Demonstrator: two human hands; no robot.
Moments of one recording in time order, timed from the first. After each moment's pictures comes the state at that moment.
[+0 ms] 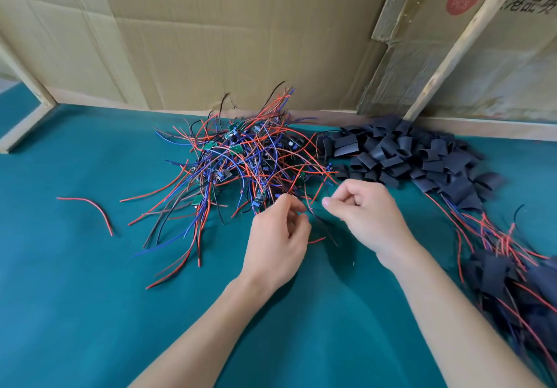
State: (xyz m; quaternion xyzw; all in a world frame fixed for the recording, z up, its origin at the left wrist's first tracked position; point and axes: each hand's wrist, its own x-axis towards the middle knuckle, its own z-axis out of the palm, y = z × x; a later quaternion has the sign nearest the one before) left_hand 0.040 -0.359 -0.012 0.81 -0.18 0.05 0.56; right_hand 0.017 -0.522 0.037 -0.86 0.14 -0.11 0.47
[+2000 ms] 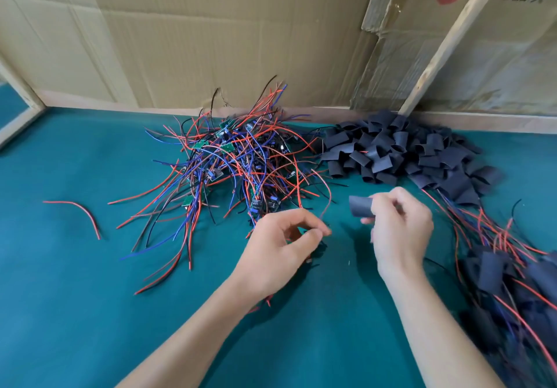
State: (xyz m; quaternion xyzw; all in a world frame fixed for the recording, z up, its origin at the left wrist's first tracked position) left_hand 0.027 -0.354 0.007 0.72 -0.24 -0.13 0.64; right_hand 0.002 -0.542 0.002 -0.72 0.26 -0.36 0.53
